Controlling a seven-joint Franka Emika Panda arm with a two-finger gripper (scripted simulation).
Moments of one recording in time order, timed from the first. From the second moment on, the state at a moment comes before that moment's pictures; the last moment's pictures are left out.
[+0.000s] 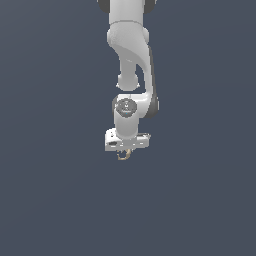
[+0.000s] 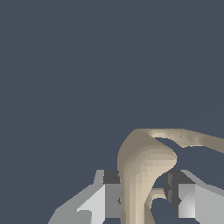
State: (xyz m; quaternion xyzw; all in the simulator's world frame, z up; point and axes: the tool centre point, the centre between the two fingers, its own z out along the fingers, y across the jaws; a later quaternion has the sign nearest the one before) arm -0.008 -0.005 0.040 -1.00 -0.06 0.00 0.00
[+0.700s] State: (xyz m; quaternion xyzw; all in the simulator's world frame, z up) arm -0.008 -0.004 0.043 -1.00 -0.06 0.00 0.00
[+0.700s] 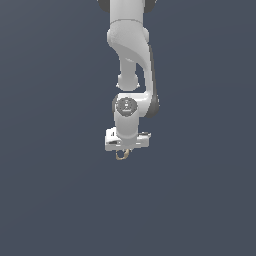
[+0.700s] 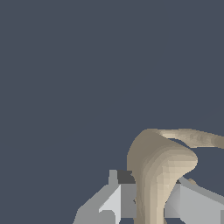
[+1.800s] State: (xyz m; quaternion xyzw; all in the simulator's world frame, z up) arm -0.034 0.083 0.206 -1.00 -0.06 0.00 0.00
